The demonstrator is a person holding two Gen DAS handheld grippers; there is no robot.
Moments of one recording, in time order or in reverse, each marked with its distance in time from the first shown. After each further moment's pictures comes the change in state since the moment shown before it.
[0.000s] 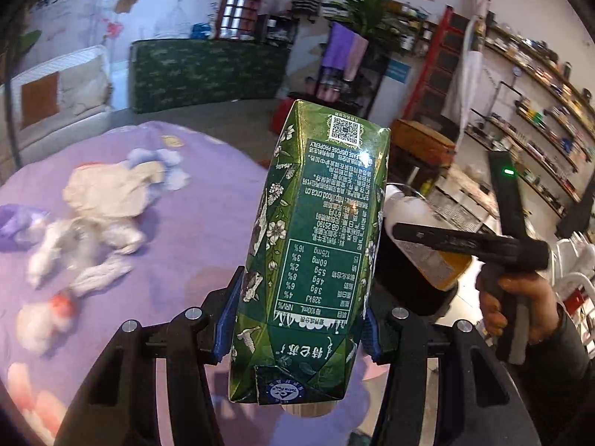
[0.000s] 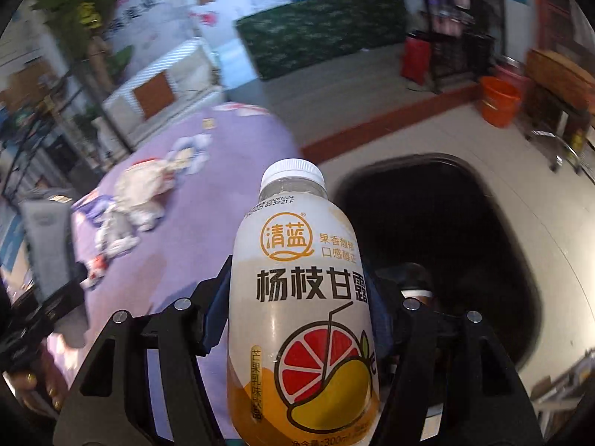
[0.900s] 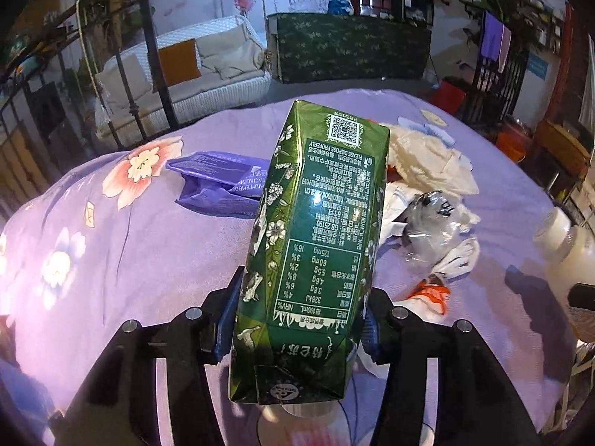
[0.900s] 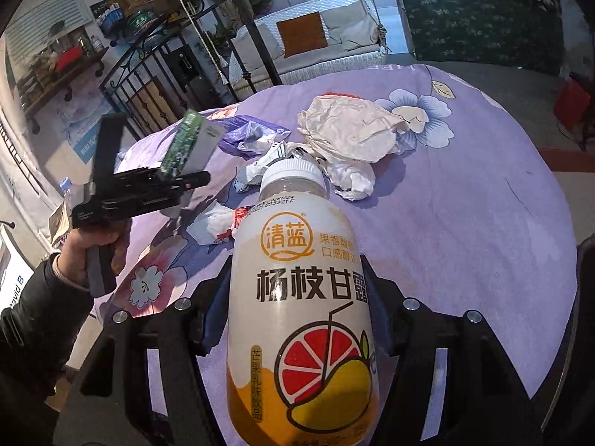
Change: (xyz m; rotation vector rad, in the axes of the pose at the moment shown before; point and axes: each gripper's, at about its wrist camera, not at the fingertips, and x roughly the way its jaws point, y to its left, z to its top) left arm -0.102 0.204 -0.034 -0.157 0.083 0.550; right arm 0.054 0.234 -0.039 -0.406 0.111 0.448
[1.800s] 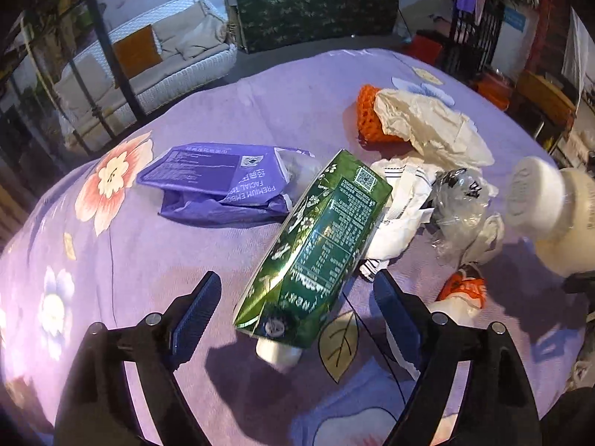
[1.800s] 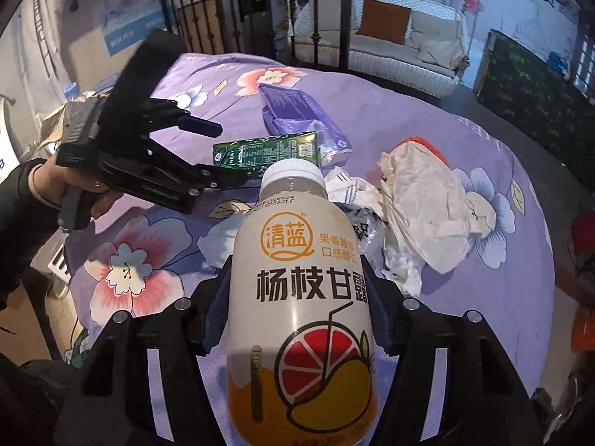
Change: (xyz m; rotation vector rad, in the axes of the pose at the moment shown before) left arm 0.078 0.021 0.039 0.183 0.190 -0.053; right arm 0.046 0.078 0.067 -0.420 0.148 -0.042
